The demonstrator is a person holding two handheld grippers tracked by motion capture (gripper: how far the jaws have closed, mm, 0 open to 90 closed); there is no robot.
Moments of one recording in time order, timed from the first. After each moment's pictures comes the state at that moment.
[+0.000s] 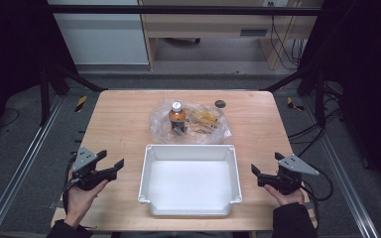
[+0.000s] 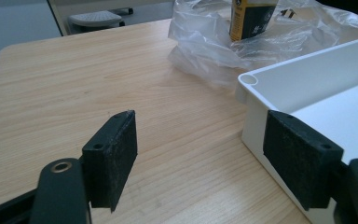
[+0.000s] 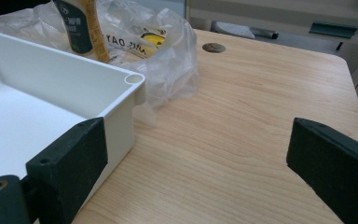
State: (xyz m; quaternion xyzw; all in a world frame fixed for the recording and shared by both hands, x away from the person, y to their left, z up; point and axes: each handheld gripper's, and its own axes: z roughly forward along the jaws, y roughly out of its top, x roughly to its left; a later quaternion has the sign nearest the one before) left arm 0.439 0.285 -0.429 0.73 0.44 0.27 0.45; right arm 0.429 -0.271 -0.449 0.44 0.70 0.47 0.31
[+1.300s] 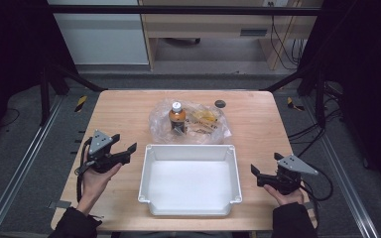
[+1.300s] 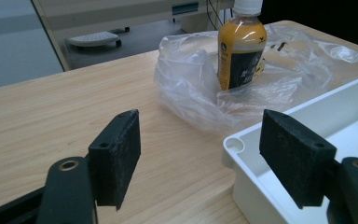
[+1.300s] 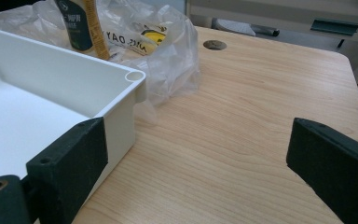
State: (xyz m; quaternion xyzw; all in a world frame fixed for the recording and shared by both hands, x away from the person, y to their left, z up) left arm 0.475 0.247 -0.404 0.72 0.42 0.29 0.47; right arm 0.430 -0.270 -0.450 0.45 0.70 0.46 0.30
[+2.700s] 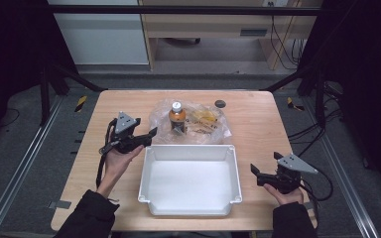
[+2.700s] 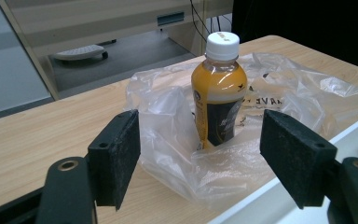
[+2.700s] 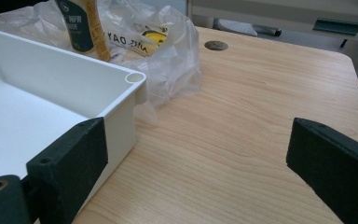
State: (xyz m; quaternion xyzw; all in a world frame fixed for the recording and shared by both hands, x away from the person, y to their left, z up) left arm 0.523 0.194 -0.387 0.73 0.39 0.28 0.48; right arm 0.432 -0.270 -0.450 0.44 0.70 0.46 0.30
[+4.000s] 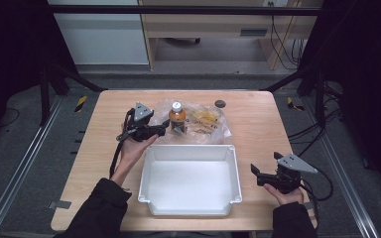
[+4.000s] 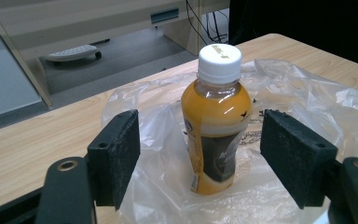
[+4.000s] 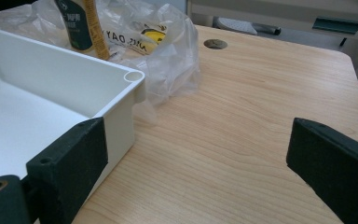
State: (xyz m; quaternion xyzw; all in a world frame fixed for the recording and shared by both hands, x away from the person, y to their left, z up) left arm 0.565 0.159 -0.393 0.75 0.38 0.28 0.47; right arm 0.432 -0.271 -0.450 0.44 0.71 0.46 0.30
